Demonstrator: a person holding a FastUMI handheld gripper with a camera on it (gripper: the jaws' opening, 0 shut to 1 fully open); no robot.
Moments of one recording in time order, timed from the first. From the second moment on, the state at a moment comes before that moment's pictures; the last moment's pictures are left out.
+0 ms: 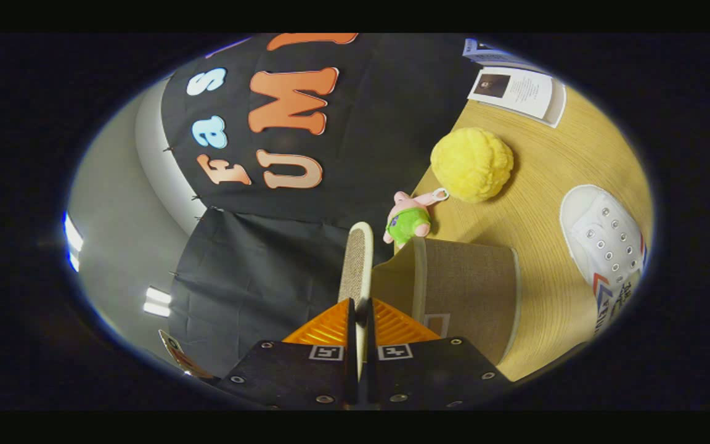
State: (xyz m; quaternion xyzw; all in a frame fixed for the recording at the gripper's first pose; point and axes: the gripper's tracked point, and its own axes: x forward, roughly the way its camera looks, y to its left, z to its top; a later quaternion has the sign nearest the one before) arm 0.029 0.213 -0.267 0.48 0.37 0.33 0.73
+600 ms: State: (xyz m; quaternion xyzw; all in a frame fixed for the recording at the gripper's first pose) arm 0.012 0.262 -0.195 0.43 0.34 0.39 0.74
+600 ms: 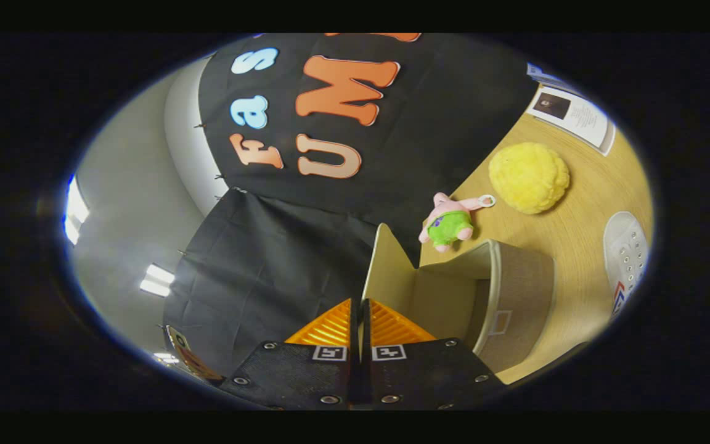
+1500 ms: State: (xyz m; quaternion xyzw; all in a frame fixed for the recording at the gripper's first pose) arm -0.013 0.388 -0.163 0.26 0.31 0.41 0.82
